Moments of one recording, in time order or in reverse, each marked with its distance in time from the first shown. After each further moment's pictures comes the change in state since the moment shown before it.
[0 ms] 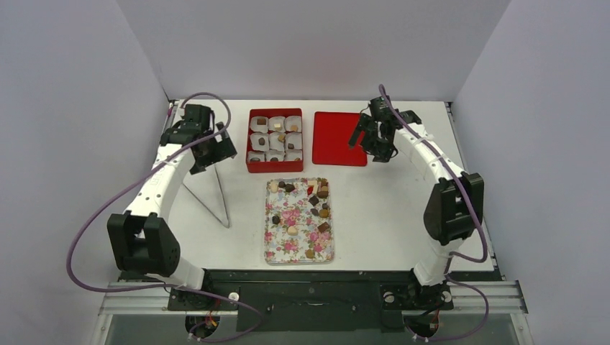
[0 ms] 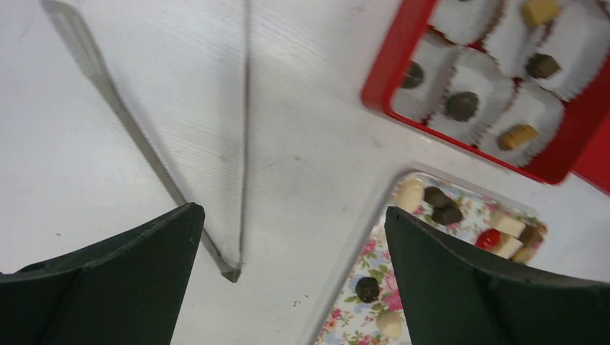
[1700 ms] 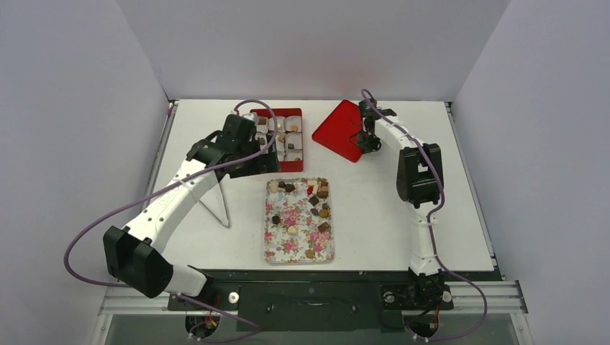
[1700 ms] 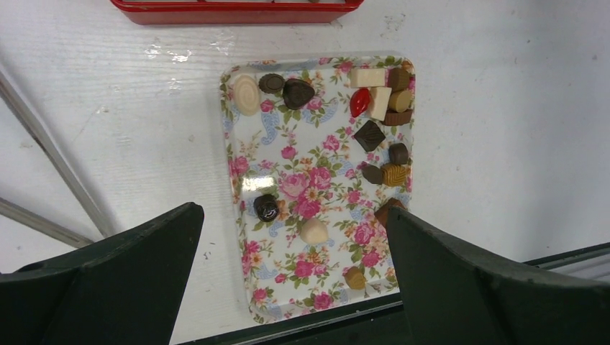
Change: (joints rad) left arm -0.415 -0.116 0.015 0.010 0.117 -0.005; right arm -0.063 0.599 0.411 0.064 0.169 -0.094
